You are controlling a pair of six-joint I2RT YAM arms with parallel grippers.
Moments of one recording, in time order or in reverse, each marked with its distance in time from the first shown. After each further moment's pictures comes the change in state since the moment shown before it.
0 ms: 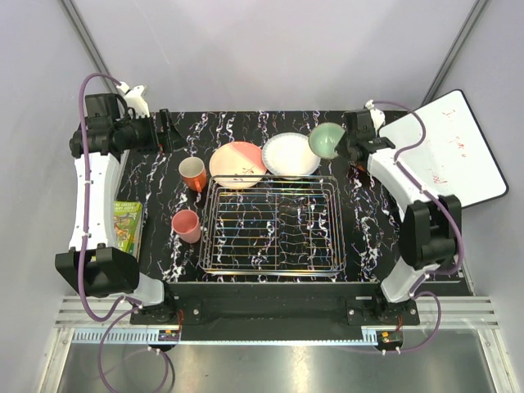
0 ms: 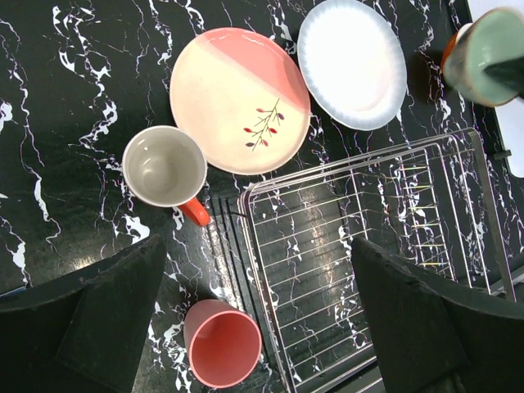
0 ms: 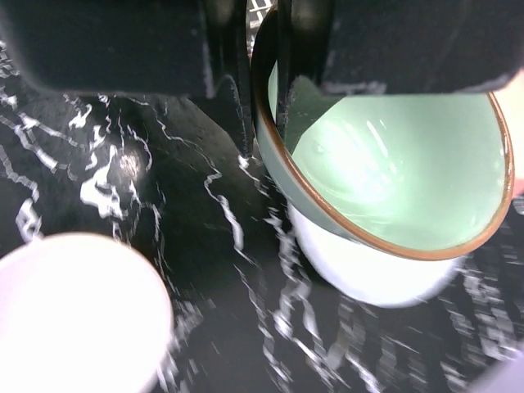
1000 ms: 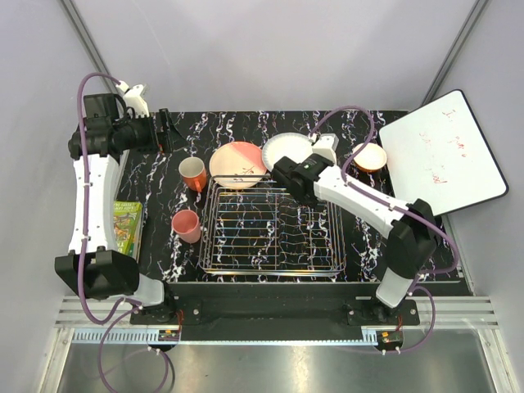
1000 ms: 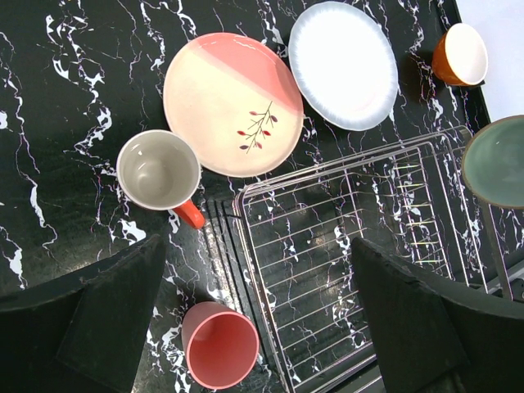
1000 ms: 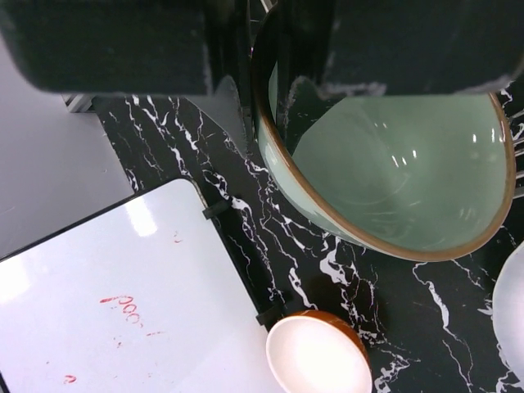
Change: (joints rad) left arm 0.000 -0.014 -0.005 0.007 0.020 0.004; right arm 0.571 -0.006 0.161 -0.932 0.949 0.288
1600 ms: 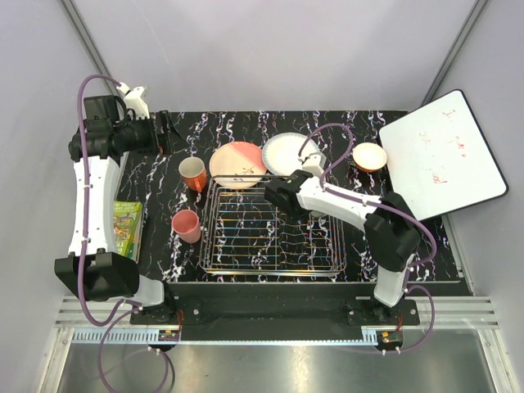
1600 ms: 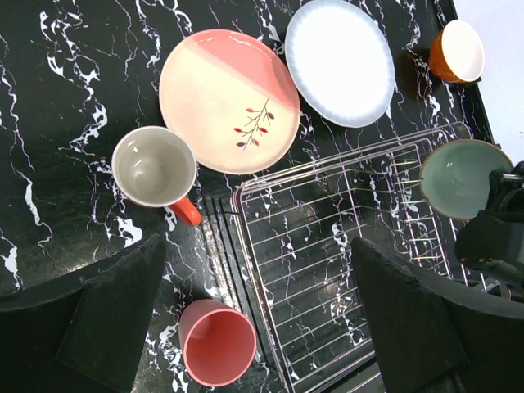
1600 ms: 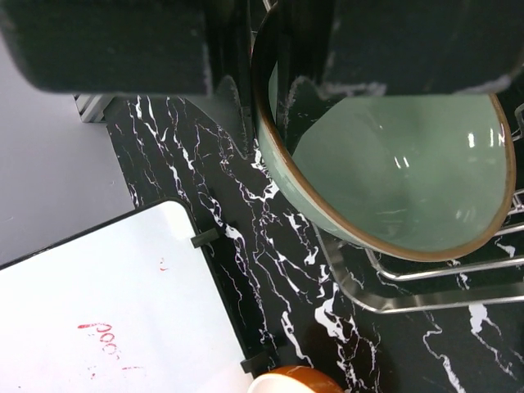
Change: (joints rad) left arm 0.000 -0.016 -0.019 0.003 0.008 0.000; right arm 0.057 0.107 -0.121 -0.007 -0.009 0.116
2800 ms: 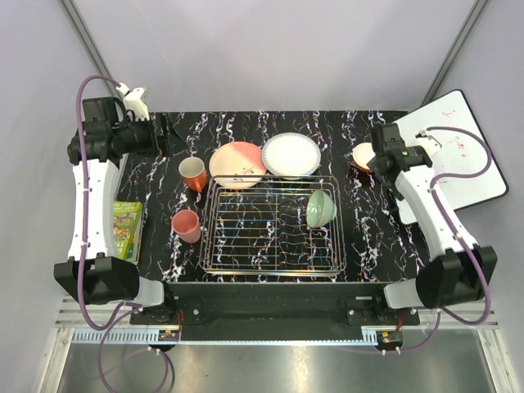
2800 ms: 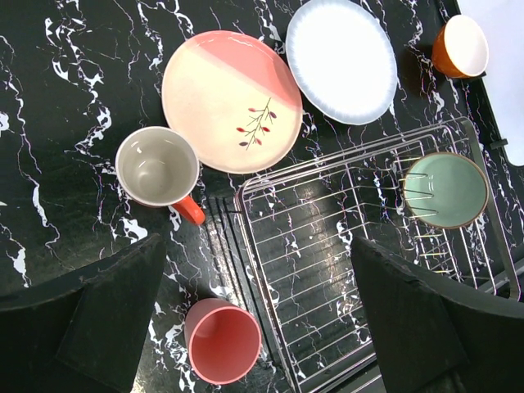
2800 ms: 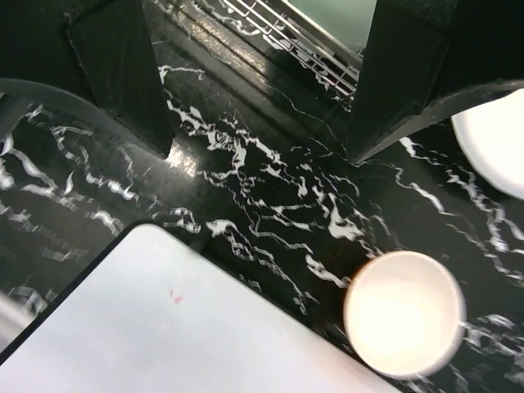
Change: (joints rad) left arm 0.000 -0.019 -0.016 0.004 -0.002 0.022; right arm -0.604 -0.463 -0.018 0.269 -0.446 -0.077
